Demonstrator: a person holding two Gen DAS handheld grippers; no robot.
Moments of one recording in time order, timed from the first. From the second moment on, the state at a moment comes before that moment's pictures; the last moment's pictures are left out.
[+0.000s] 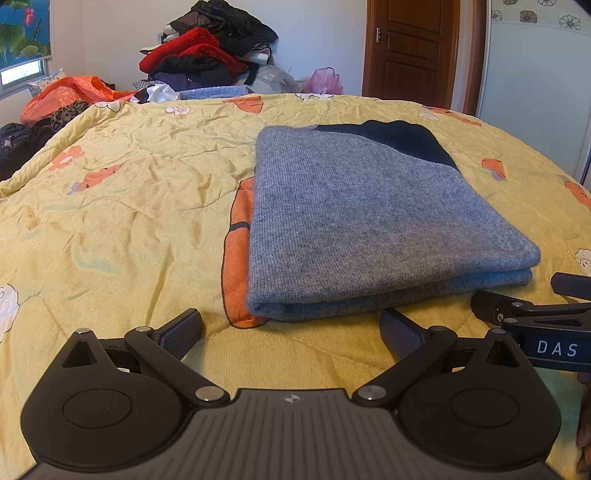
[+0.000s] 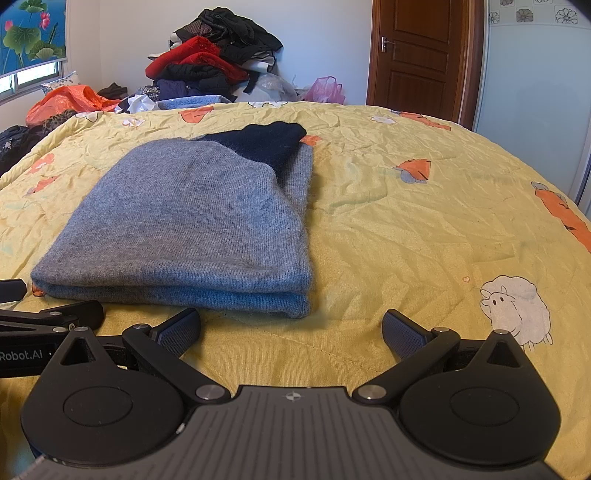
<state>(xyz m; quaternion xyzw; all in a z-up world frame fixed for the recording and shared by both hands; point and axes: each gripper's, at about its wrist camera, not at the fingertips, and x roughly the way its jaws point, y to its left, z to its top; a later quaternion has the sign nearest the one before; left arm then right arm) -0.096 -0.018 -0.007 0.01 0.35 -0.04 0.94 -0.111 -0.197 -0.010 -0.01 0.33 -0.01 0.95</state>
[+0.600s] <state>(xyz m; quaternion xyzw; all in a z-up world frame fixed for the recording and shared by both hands) -0.090 -0.022 -0.005 0.01 0.36 -0.03 0.93 -0.111 -0.197 -0.010 -0.01 0.33 -0.01 0.95</state>
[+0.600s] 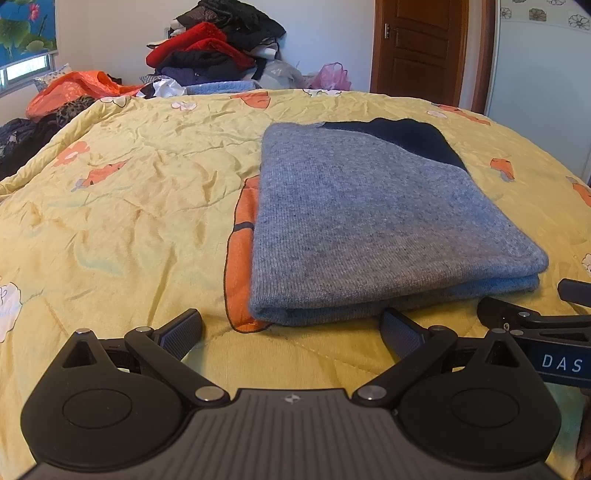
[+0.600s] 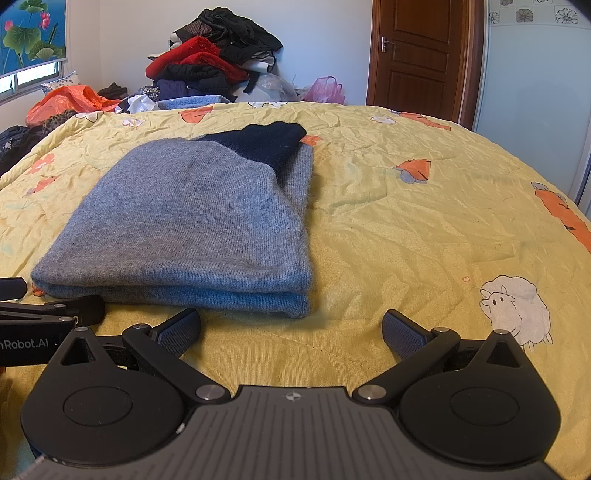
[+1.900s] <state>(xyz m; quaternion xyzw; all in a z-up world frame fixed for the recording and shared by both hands) -0.092 -0.018 -0.006 0.01 0.35 -0.03 0.94 -0.111 -0.197 -0.010 -0.01 0.32 -0.01 0.95</state>
